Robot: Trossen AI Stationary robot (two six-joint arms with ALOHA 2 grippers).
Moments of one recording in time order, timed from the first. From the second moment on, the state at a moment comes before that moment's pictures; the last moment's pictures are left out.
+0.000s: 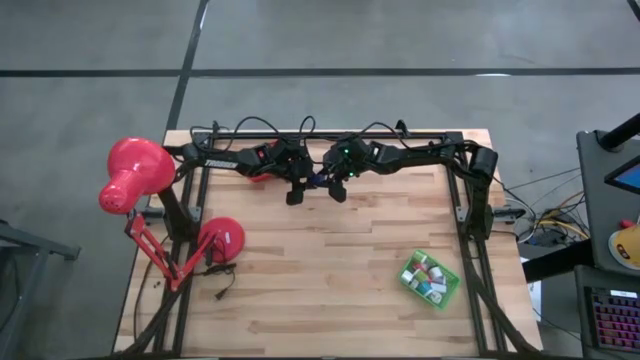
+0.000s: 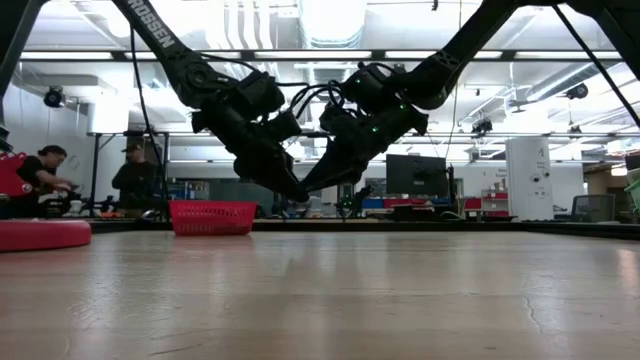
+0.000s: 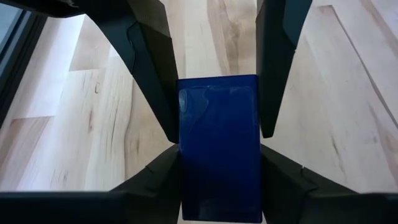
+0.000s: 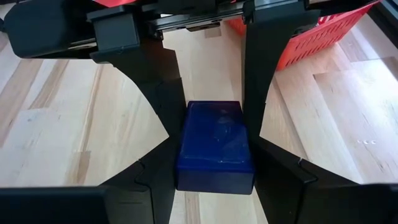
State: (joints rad) left arm 0.49 1.78 0.93 0.03 0.35 0.47; right arm -0.43 1.94 1.17 0.09 -0.39 -0.09
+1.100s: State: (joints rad) left arm 0.49 1.78 0.93 0.02 0.35 0.47; right arm -0.40 1.94 1.19 0.09 -0.39 -0.08
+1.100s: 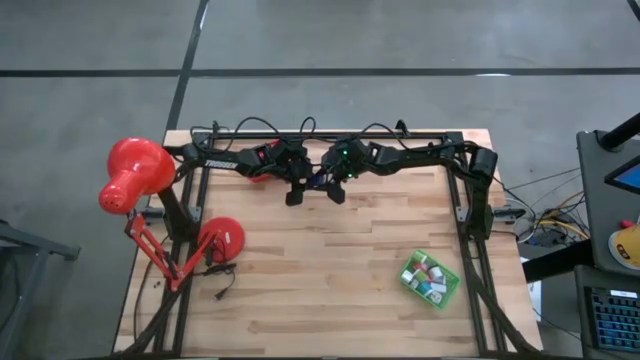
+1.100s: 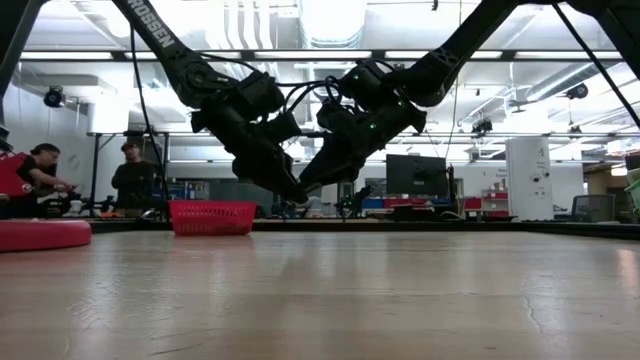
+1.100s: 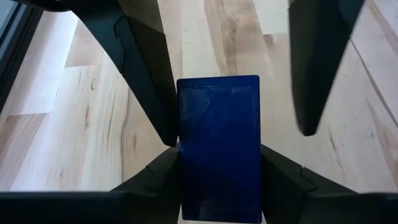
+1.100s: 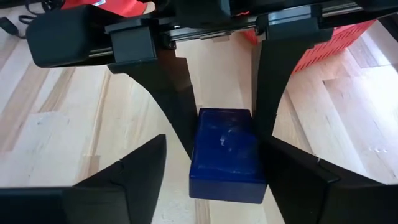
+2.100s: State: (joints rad) left arm 0.50 1.68 0.94 -0.17 0.18 0.49; right arm -0.41 1.89 1.19 -0.03 -0.39 -0.09
